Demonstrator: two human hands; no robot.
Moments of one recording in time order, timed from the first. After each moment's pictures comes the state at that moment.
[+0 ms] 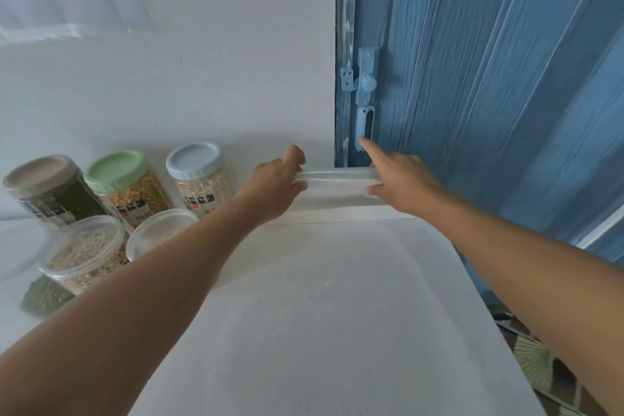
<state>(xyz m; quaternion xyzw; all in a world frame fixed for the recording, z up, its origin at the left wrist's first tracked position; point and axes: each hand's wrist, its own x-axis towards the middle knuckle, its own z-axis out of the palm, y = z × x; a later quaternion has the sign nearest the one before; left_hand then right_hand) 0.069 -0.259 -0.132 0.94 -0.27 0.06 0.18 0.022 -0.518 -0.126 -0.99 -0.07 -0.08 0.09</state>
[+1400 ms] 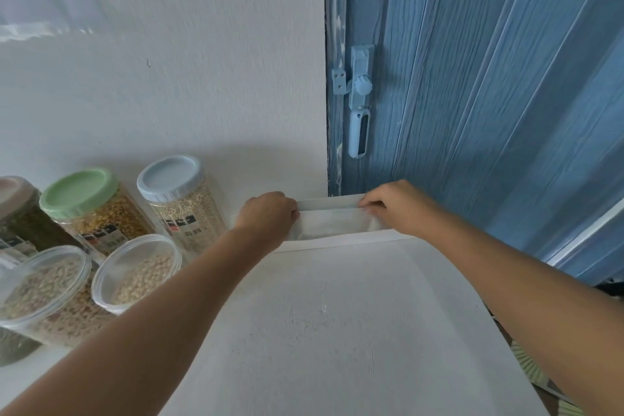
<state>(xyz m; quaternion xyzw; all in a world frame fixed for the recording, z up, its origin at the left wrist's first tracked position) 0.092 -0.273 -0.170 0.98 -0.21 -0.02 -0.02 0.055 -0.543 -0.180 -0.98 -0.07 0.01 0.18</state>
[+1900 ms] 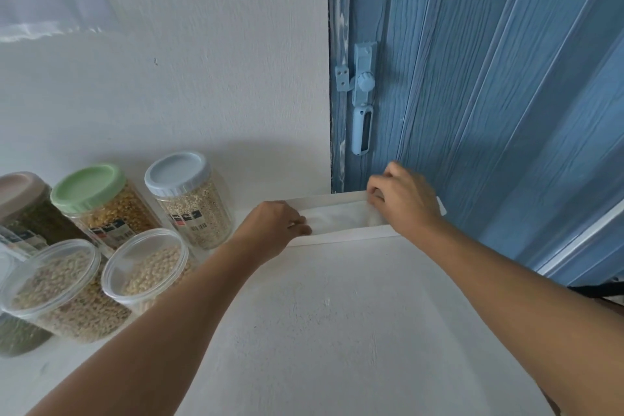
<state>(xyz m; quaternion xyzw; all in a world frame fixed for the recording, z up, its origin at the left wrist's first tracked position) 0.075 -0.259 -0.178 0.96 -0.22 -0.06 0.15 0.049 -0.530 -0.189 -0.98 -0.02 -0.18 0.10</state>
